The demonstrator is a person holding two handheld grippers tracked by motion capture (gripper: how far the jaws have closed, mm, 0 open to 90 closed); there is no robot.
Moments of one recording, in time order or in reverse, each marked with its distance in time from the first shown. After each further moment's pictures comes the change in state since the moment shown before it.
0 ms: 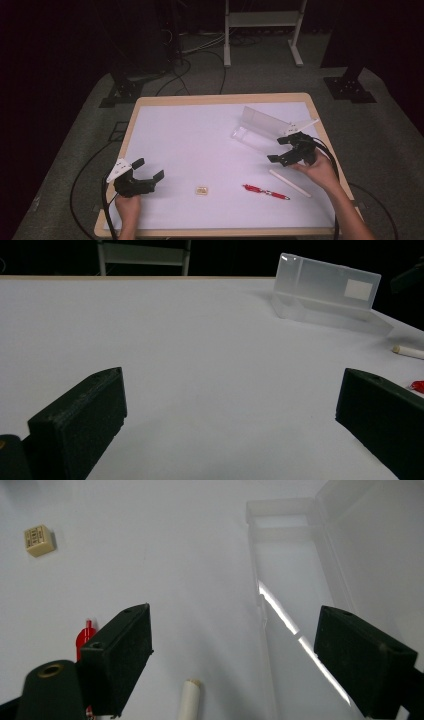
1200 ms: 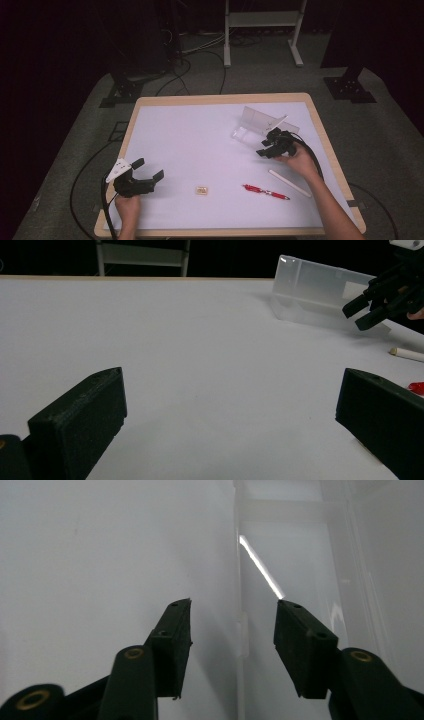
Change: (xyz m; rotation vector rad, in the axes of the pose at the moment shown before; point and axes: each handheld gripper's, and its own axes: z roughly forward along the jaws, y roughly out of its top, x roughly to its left) left arm 0.001 0.000 -0.001 -0.005 -0.005 -0.005; right arm -0.014 0.017 0.065 0.186 -0.049 -0.057
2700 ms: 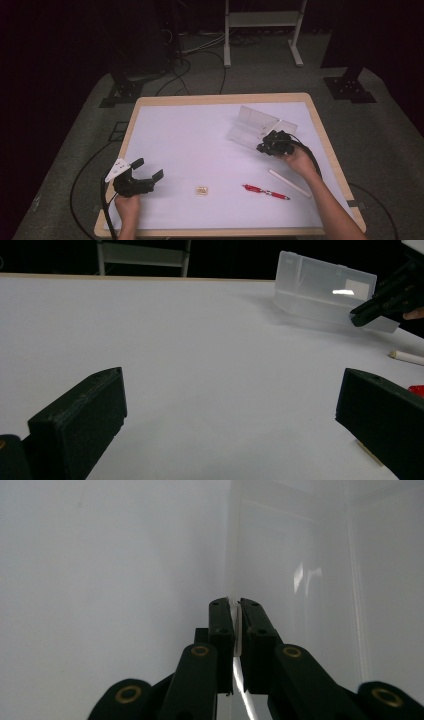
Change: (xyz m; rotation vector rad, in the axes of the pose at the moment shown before) left arm 0.001 0.000 0.000 -0.002 0.000 -0.013; right arm 0.015 0.010 -0.004 0.025 -0.058 -0.207
